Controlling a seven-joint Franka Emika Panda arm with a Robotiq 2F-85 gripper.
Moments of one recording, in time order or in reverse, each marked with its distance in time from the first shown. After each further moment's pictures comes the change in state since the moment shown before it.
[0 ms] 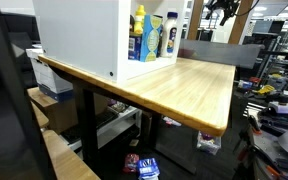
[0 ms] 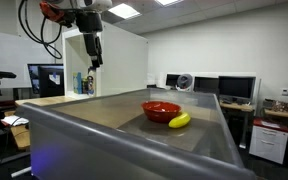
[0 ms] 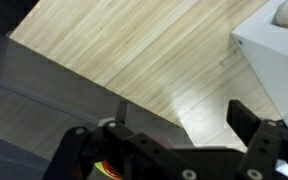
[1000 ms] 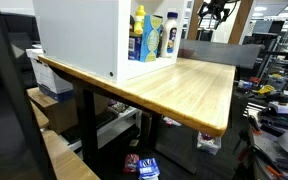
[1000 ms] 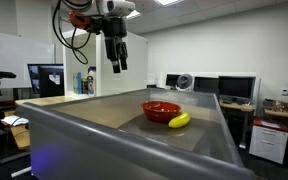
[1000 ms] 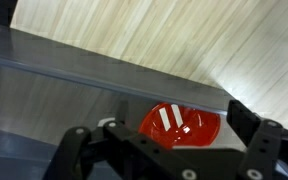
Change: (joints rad) arm -0.081 0.240 -0.007 0.181 -0.010 0.029 0.200
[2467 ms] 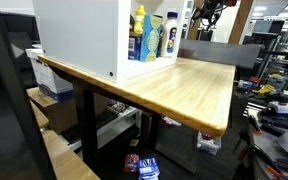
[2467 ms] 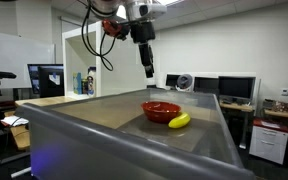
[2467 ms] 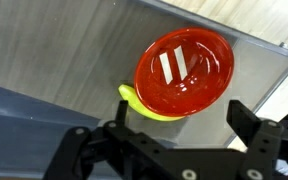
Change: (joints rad) arm 0.004 0.245 -0.095 0.214 0.039 0.099 -0.111
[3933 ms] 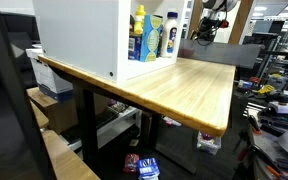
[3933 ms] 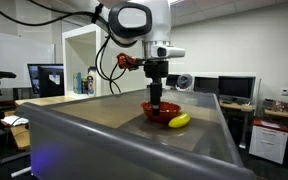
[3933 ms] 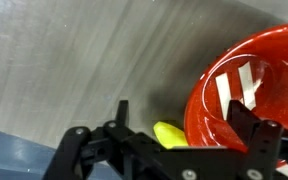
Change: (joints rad) arm -0.029 0.234 -0.062 0.045 0.099 -0.005 -0.098
